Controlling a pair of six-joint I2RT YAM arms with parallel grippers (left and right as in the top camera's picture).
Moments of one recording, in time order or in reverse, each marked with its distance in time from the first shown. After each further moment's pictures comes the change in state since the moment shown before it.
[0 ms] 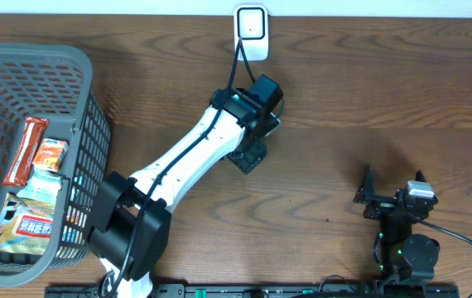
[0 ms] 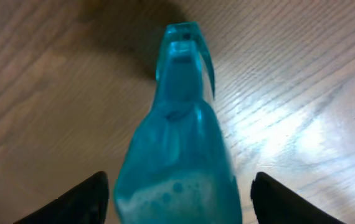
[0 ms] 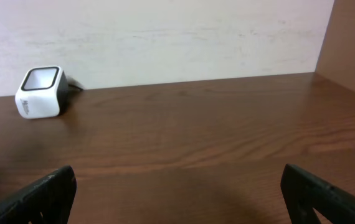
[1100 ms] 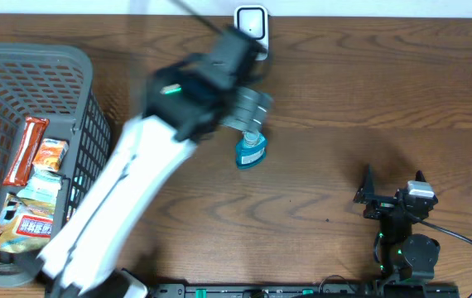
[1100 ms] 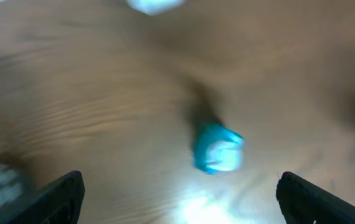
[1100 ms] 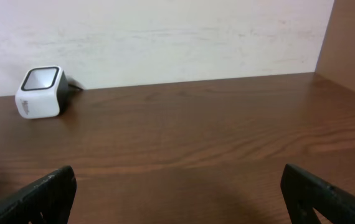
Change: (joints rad) left arm 0.043 -0.233 0.381 -0.158 -0.100 -0.361; right arm 0.000 0.000 0.000 0.000 0.000 0.000
